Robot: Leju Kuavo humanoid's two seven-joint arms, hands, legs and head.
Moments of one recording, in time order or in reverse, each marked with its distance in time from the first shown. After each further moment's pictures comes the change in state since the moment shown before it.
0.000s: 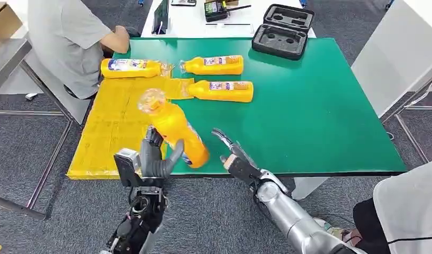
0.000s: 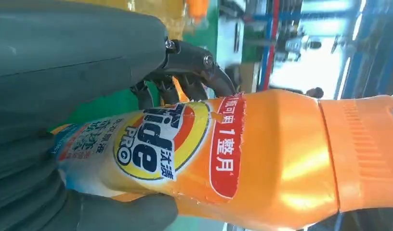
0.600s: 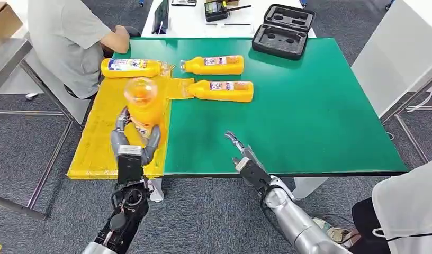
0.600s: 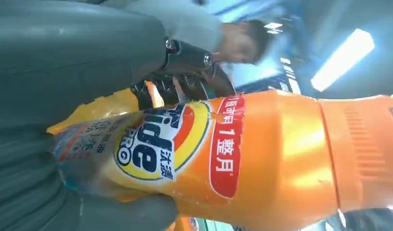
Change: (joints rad) left arm -0.051 0.074 -0.029 -0.032 -0.353 0.539 0.000; right arm 0.068 -0.031 -0.056 -0.058 -0.034 -0.018 0.000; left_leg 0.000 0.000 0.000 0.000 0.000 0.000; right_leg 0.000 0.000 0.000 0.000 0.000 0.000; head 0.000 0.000
